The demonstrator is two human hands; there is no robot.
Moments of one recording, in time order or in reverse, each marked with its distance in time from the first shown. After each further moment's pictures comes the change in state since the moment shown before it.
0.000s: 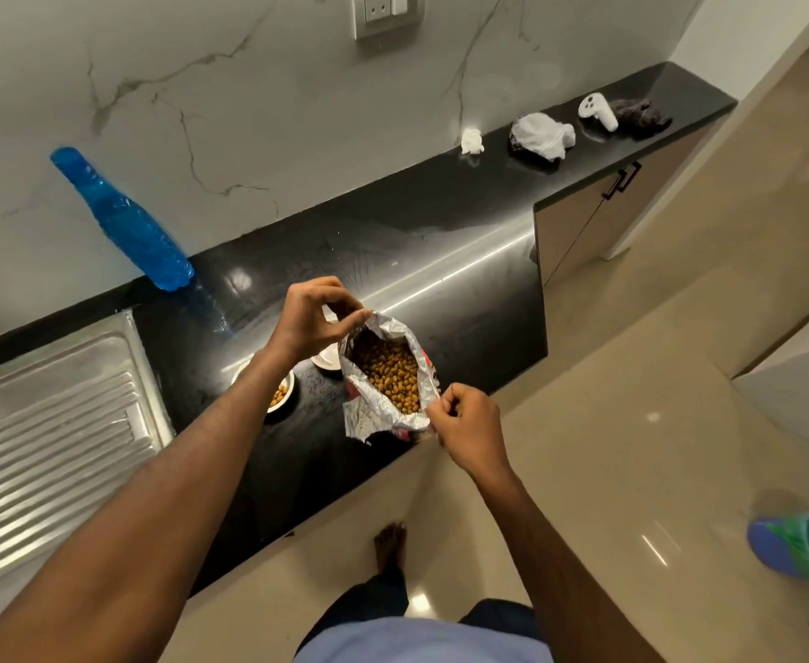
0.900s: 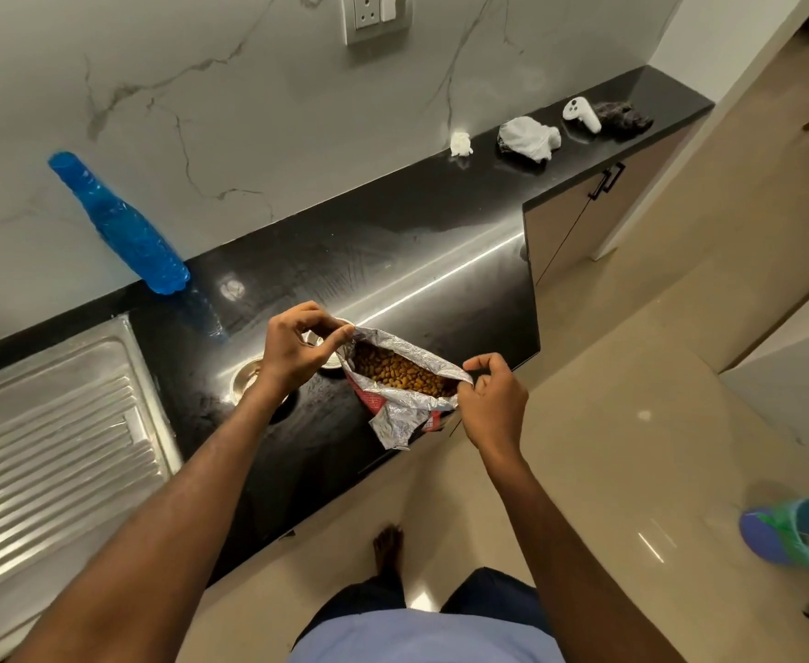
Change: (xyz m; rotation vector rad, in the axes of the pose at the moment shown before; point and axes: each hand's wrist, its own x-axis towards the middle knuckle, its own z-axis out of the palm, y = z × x) left_hand -0.049 0.004 0.007 -0.146 0.138 -0.166; right_hand 0.008 -0.004 -0.018 0.041 0.295 0.025
